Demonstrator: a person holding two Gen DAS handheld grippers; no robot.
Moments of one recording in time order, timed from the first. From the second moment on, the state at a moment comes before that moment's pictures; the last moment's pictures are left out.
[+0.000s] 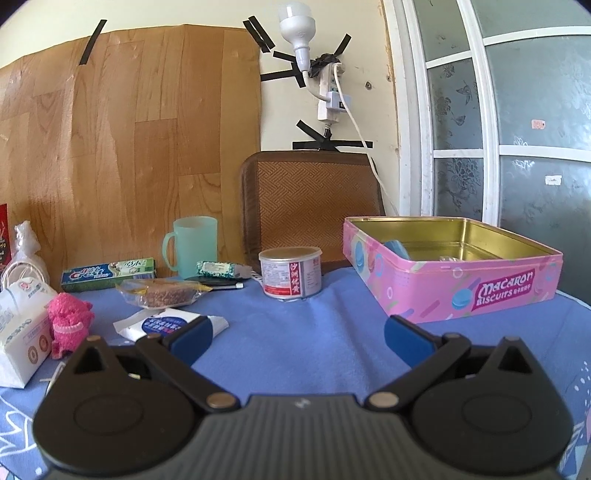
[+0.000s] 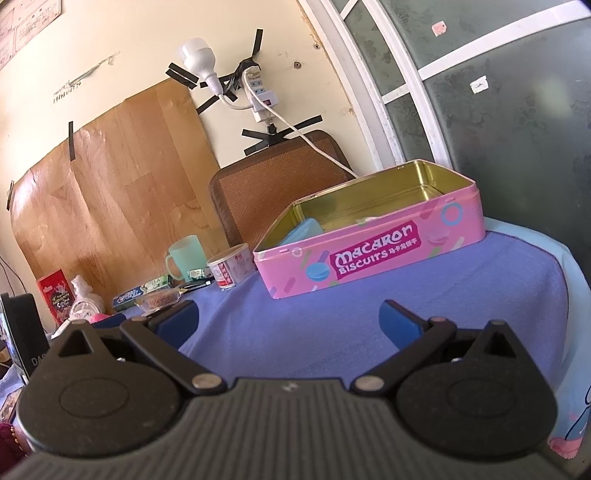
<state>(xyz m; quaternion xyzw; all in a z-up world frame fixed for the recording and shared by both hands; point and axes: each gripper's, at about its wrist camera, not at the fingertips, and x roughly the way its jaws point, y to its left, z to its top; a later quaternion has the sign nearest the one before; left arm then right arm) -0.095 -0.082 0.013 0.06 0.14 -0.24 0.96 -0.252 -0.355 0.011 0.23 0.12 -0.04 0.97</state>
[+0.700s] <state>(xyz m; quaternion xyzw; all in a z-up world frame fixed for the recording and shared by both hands) -0.101 -0.077 0.012 0.06 0.13 -0.24 0.96 -0.251 -0.348 0.013 0.20 0.12 -0.03 0.97</state>
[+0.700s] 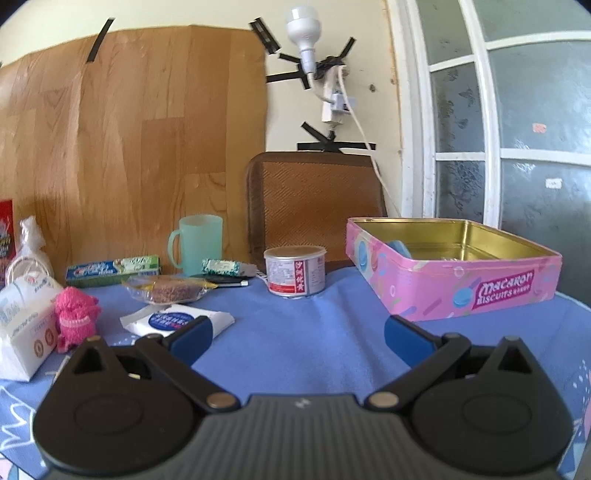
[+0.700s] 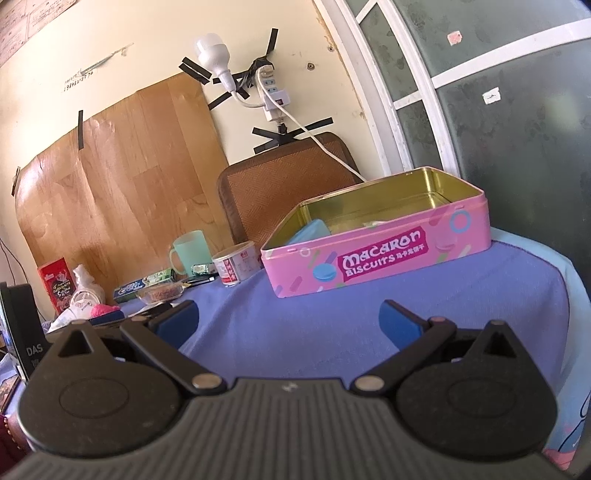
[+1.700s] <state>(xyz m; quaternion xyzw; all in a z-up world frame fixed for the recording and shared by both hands) -0.100 -0.072 0.012 0.04 0.14 -0.24 0.96 -0.251 -0.348 0.011 0.19 0.12 -0.04 0.97</state>
